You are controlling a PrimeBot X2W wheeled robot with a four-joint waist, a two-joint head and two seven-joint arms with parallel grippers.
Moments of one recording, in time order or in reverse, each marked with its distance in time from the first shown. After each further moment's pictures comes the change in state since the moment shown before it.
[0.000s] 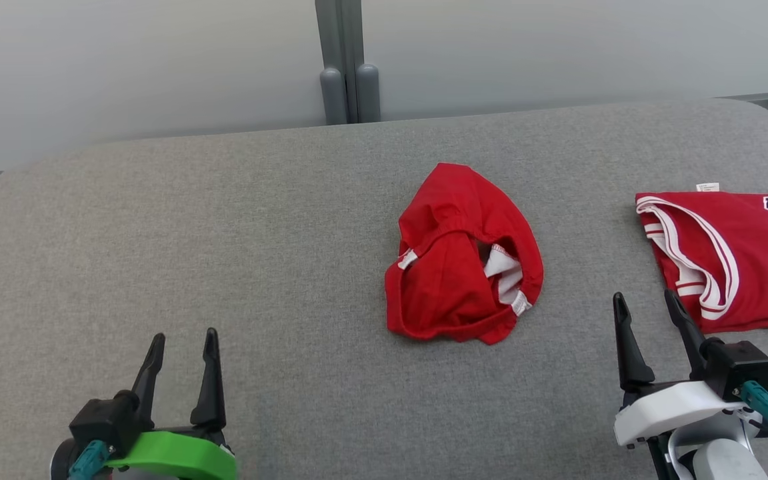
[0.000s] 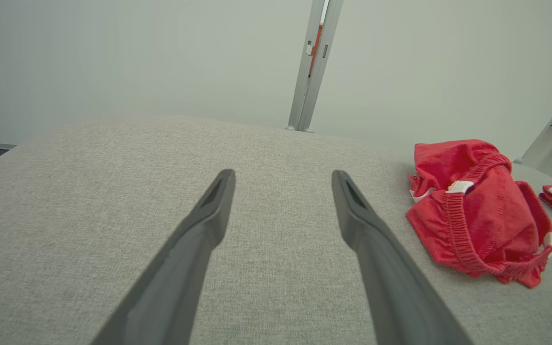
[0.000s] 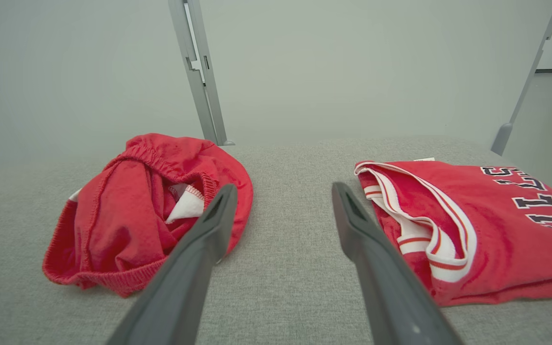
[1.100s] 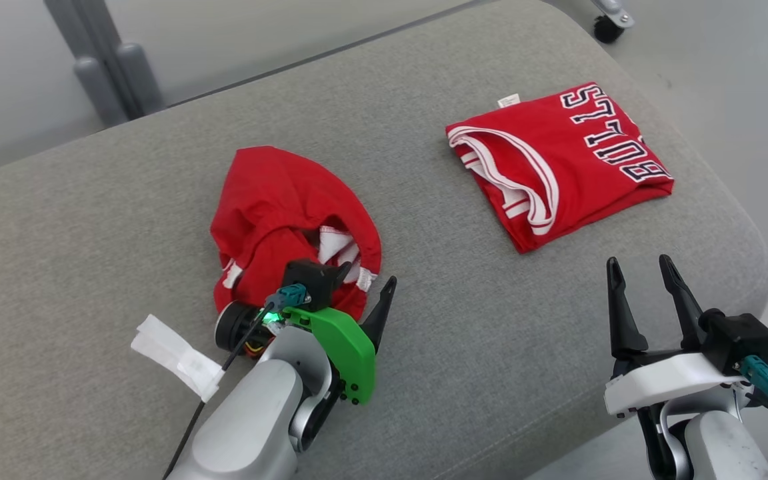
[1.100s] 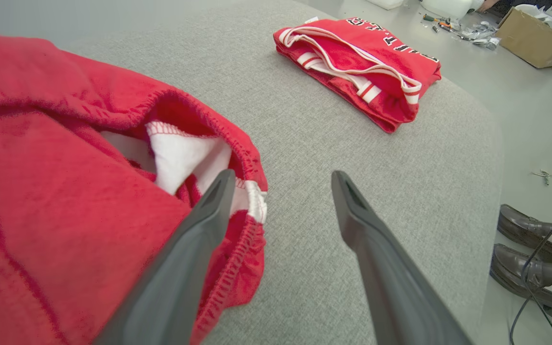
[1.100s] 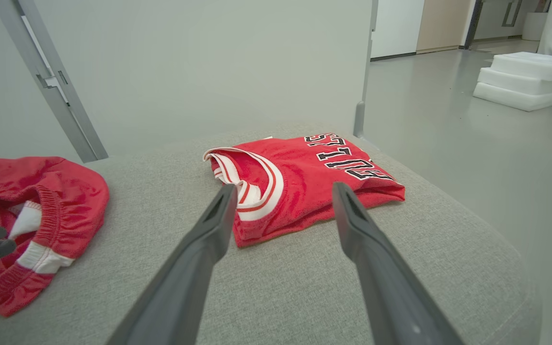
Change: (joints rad) left arm -0.488 -0.015 -0.598 0.344 -0.190 0.064 0.264; right arm -0.061 0.021 0.007 -0.031 0.026 0.000 -0.001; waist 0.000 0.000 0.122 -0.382
